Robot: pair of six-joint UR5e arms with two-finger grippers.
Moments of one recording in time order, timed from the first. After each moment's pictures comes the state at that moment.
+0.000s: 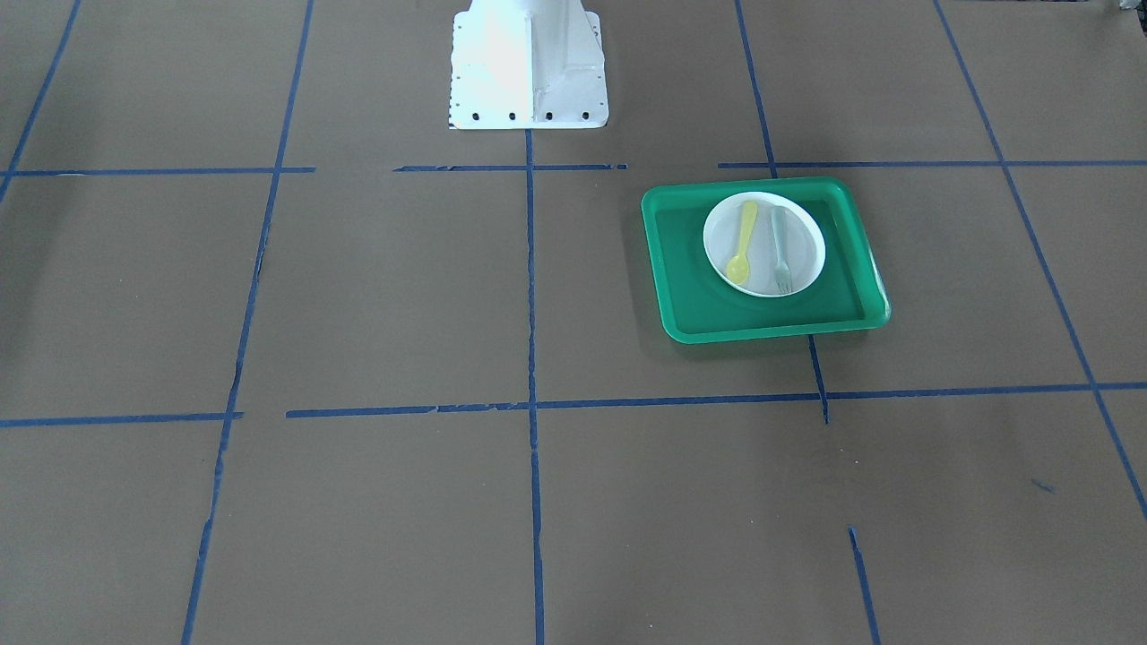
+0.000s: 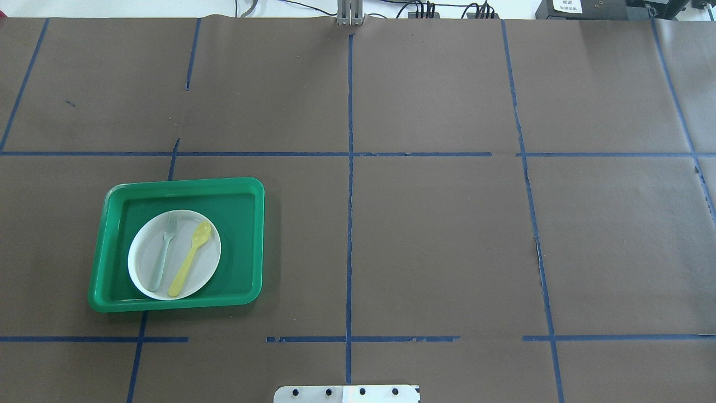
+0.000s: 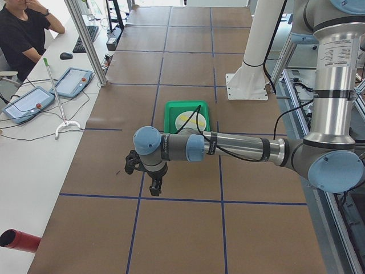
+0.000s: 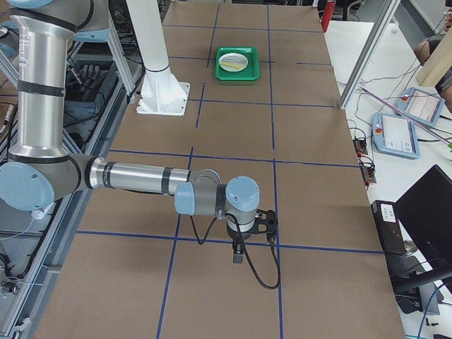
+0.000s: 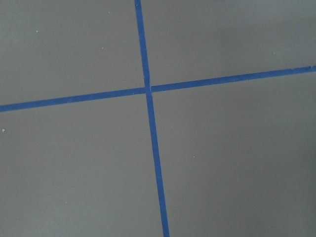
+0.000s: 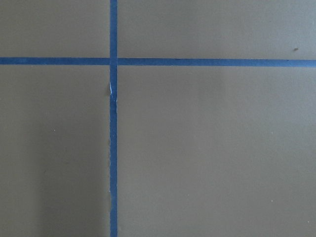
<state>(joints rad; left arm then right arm) -1.54 -1.59 -1.74 -1.46 -2.40 0.08 1.58 -1.70 1.64 -1.50 2.28 0.01</state>
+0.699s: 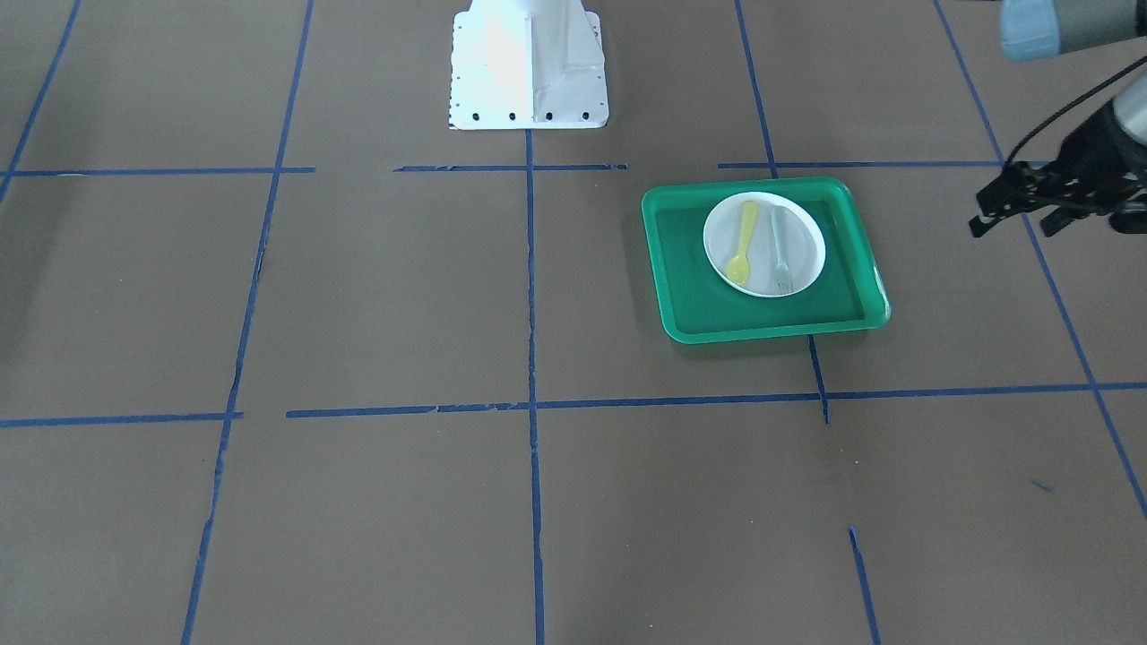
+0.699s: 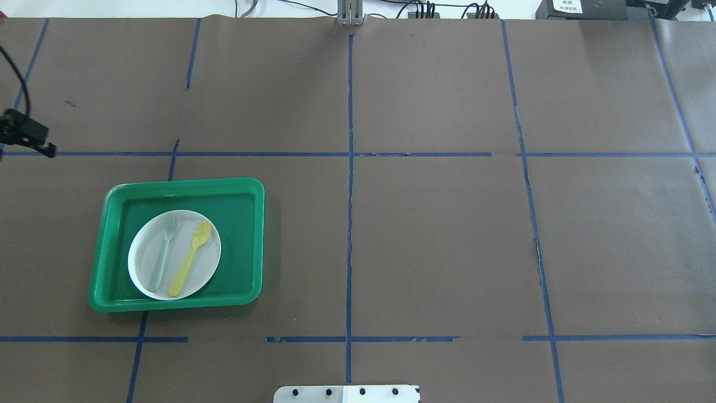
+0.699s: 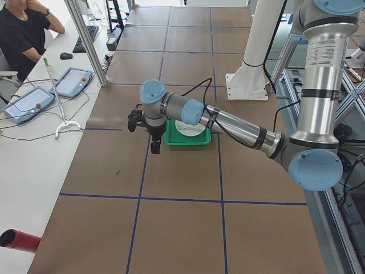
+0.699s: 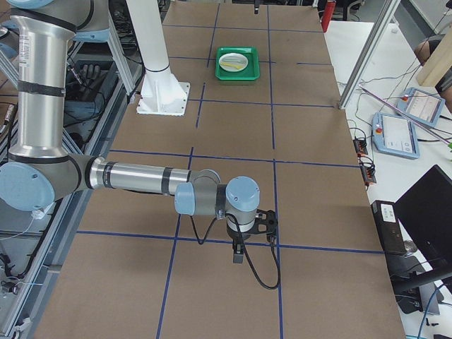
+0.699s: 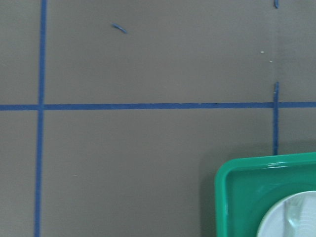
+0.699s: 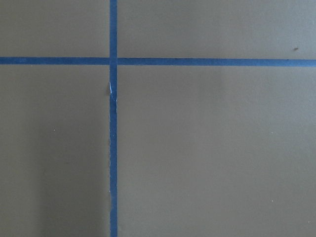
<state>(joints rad) -1.11 -1.66 -1.98 -1.59 -2.31 -0.74 1.58 -1.70 1.64 -1.50 2.28 0.01</state>
